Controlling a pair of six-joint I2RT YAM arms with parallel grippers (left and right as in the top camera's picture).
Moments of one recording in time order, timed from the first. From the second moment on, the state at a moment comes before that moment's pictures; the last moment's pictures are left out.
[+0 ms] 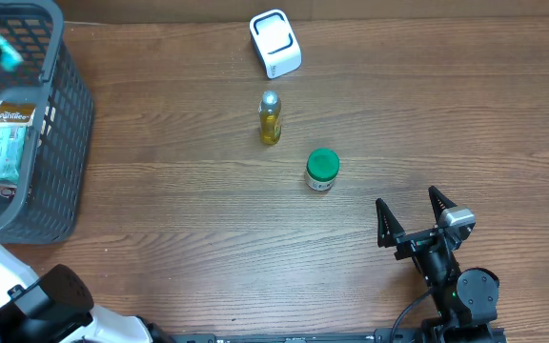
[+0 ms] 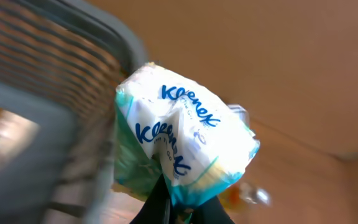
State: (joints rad) left arm 0.63 1.77 2.22 -1.25 0.74 -0.09; right arm 0.13 0.01 0.02 -0.02 -0.14 0.17
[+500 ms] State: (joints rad) left arm 0.23 1.77 1.96 -1.30 0.83 -0.09; right arm 0.13 0.01 0.02 -0.02 -0.14 0.17
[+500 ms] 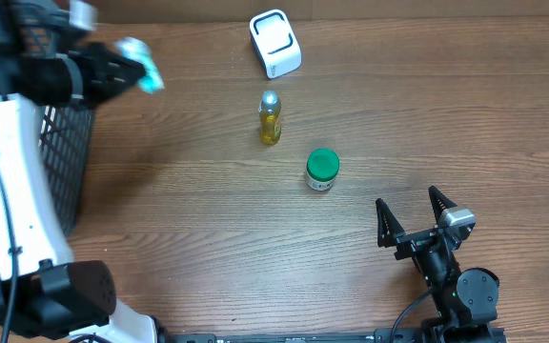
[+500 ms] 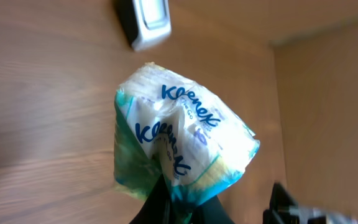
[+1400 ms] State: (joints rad) left arm -0.28 1.82 1.16 -0.62 0.93 -0.37; right arm 0.13 0.01 0.02 -0.02 -0.14 0.17
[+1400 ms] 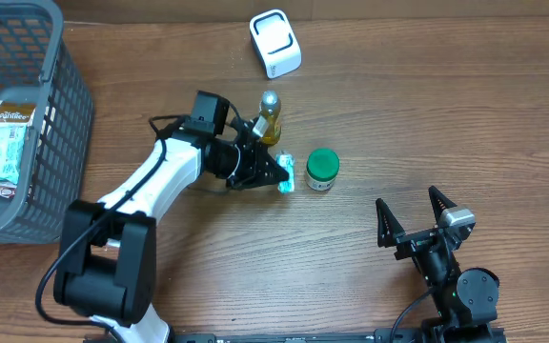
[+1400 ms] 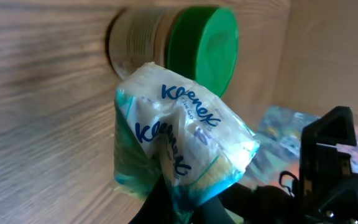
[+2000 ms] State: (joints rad) left arm -0.28 2.02 1.14 -0.59 0.98 -0.36; right arm 0.13 0.01 0.02 -0.02 -0.14 0.17
